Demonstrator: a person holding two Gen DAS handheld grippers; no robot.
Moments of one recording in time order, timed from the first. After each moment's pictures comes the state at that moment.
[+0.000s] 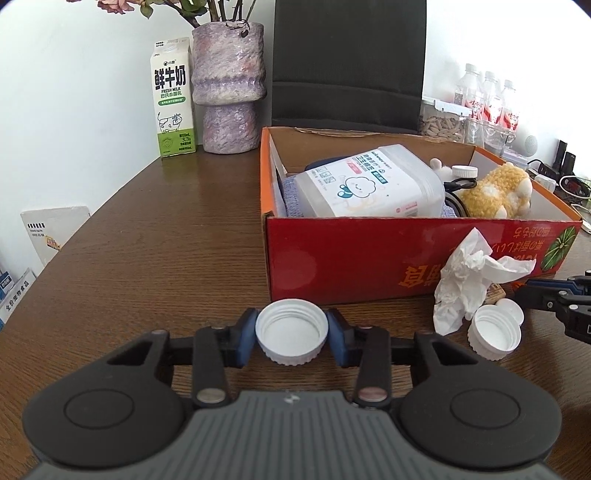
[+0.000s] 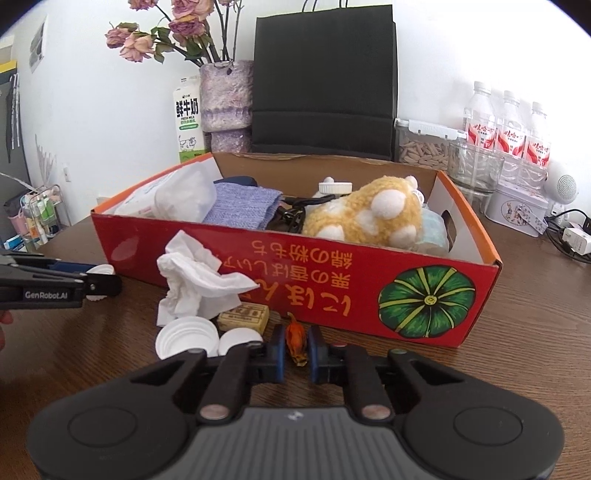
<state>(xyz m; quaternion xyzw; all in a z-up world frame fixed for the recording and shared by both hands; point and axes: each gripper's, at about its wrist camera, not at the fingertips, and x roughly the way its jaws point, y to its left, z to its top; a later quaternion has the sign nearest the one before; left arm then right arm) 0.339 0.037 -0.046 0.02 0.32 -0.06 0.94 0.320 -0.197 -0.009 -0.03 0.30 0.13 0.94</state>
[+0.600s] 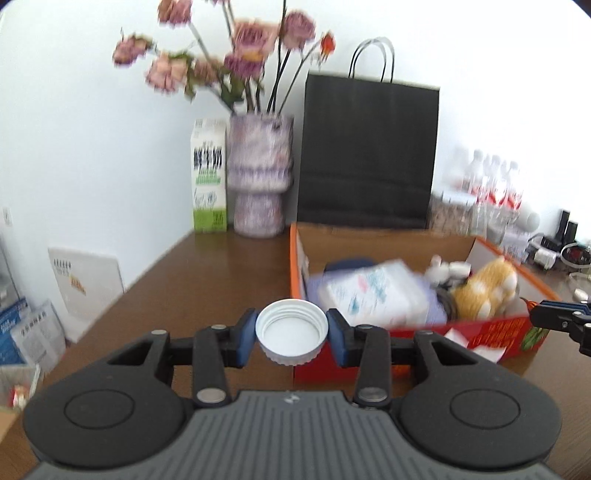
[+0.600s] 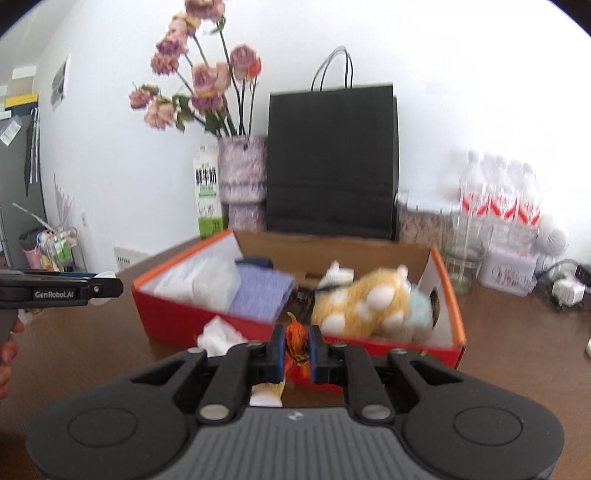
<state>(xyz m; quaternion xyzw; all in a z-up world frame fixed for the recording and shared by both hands) 0.304 0.049 0.022 -0.01 0.20 -0.03 0.98 0.292 -0.206 0.049 -0.01 0.20 0.15 0.97</state>
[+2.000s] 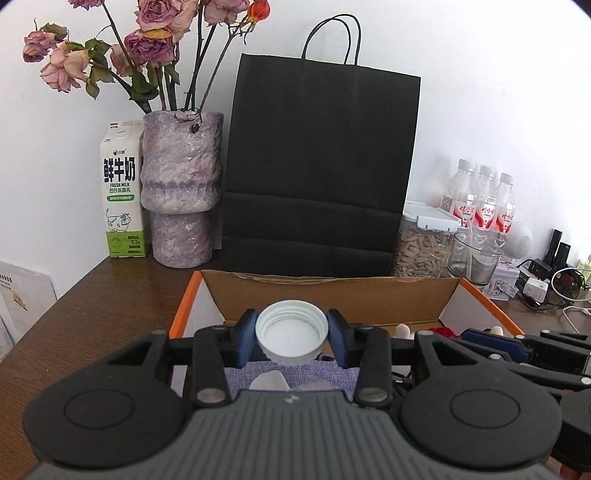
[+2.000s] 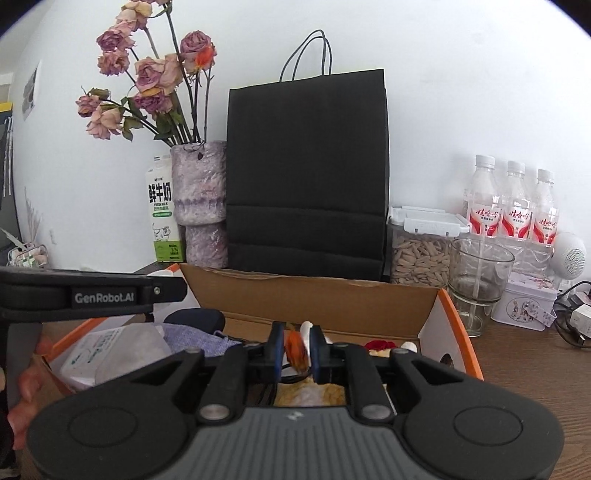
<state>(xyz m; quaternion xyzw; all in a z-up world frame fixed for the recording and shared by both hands) 0.432 -0.022 0.016 -0.02 0.21 -0.08 0.97 0.408 -0.195 0.040 -0.01 0.20 0.12 0.97</state>
